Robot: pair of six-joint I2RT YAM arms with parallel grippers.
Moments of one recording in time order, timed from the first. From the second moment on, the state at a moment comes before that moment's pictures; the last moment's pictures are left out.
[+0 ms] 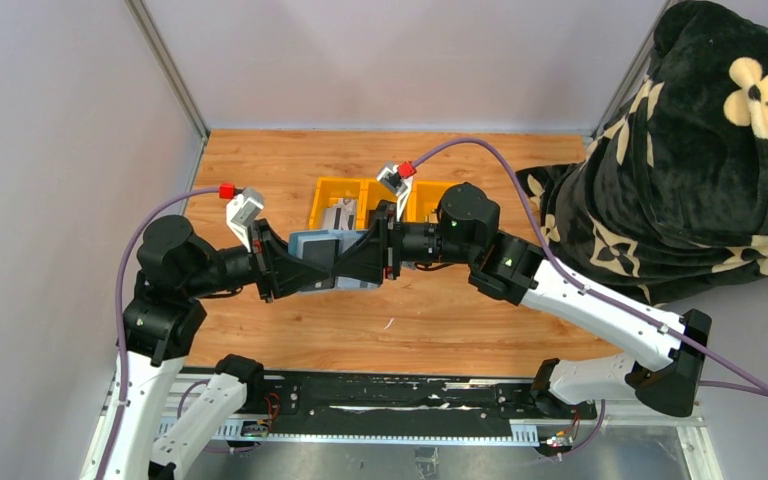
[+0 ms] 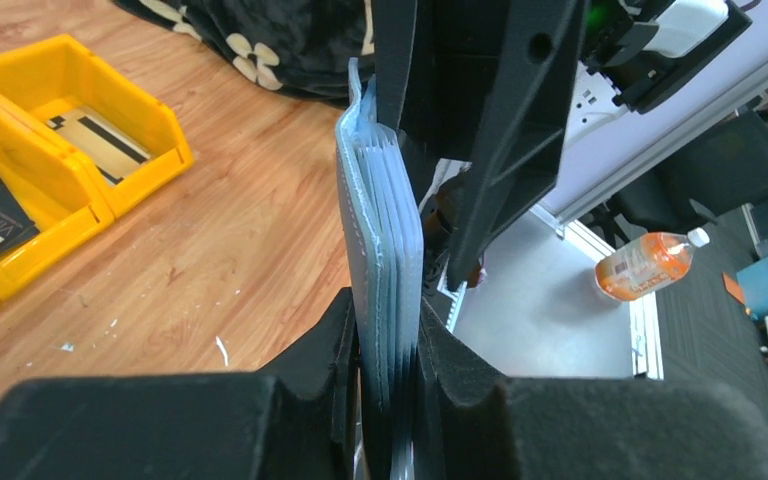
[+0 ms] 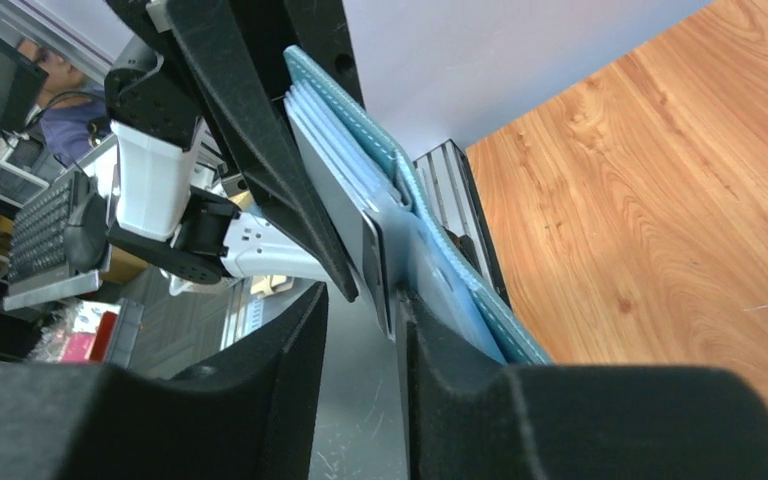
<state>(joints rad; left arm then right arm) -0.28 0.65 1.07 -0.55 0.97 -0.39 1.04 1.24 1.25 -0.04 -0.47 0.59</state>
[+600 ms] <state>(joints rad) -0.27 0.63 1.05 -0.51 1.00 -0.43 1.04 1.24 1.19 0.08 -0.41 0.71</state>
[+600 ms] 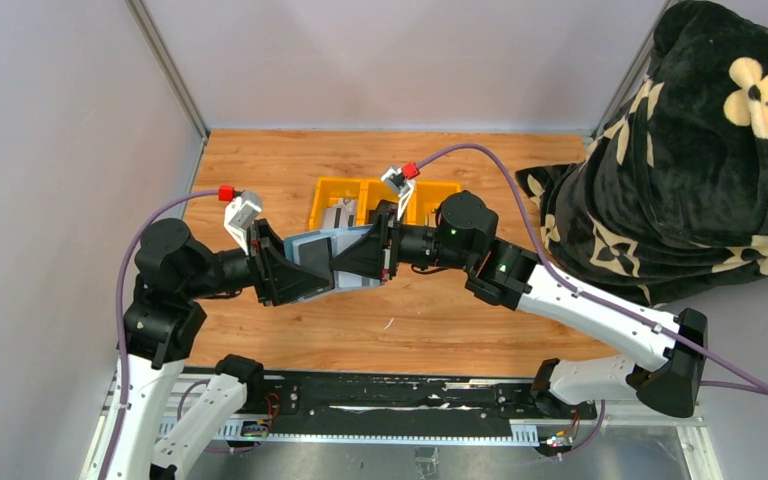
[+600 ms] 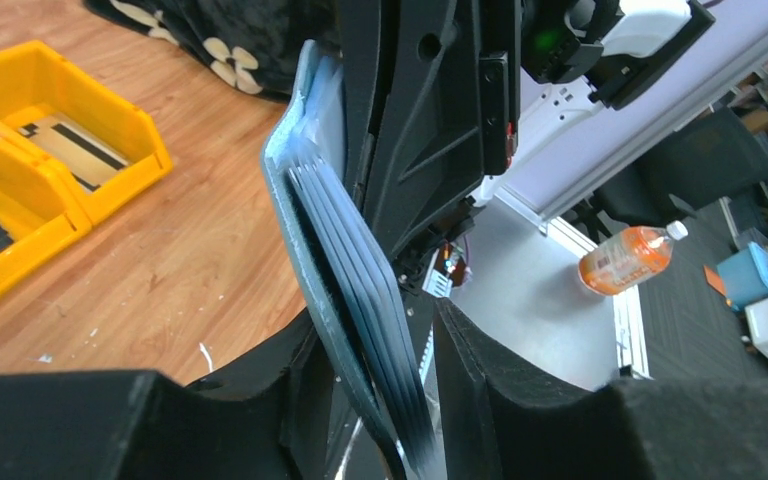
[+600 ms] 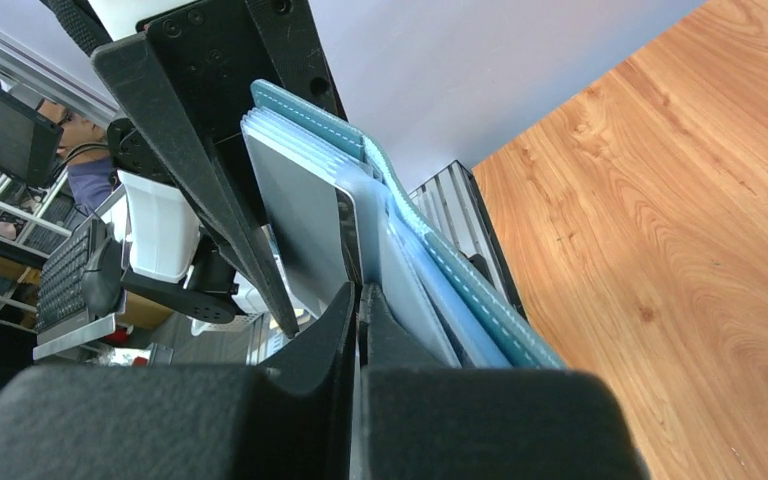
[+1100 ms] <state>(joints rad) -0.27 0.65 1.05 -0.51 1.09 -0.43 1.04 1.17 1.10 0.13 -0.39 0.72</state>
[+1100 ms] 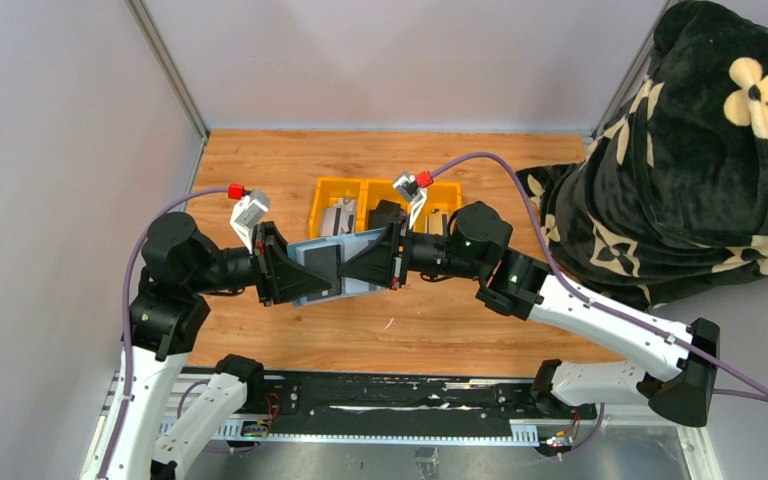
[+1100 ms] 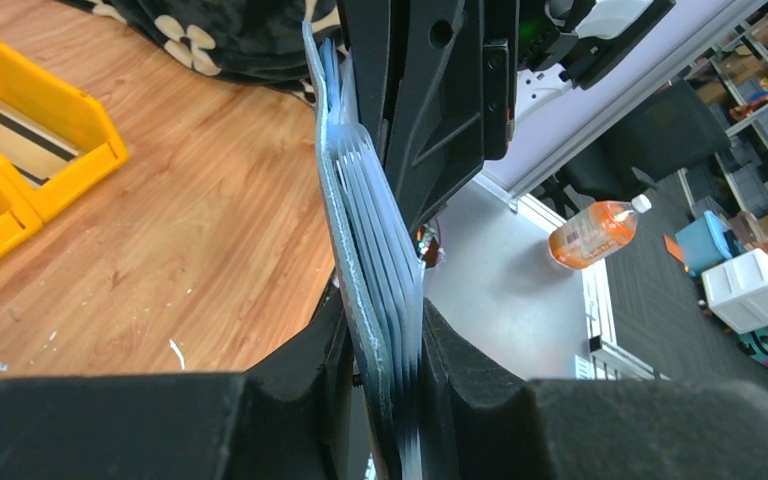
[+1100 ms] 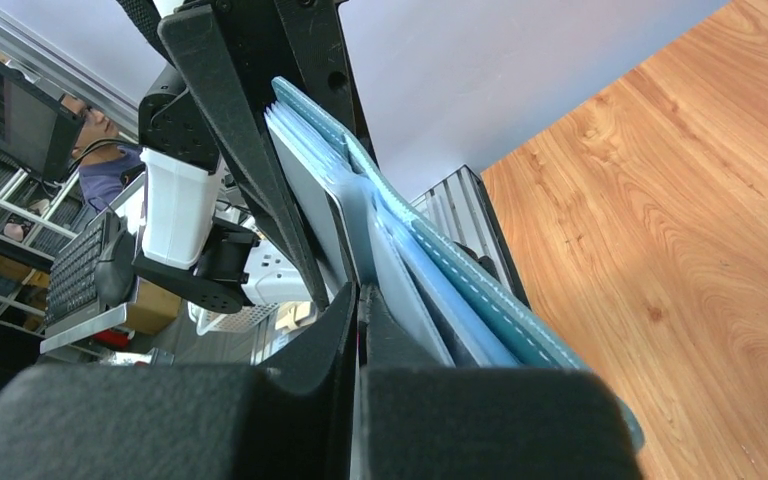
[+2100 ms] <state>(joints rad) -0.27 0.64 1.07 -0.50 1.07 -0.46 1.04 1.17 1.07 0.23 -0.40 0.76</state>
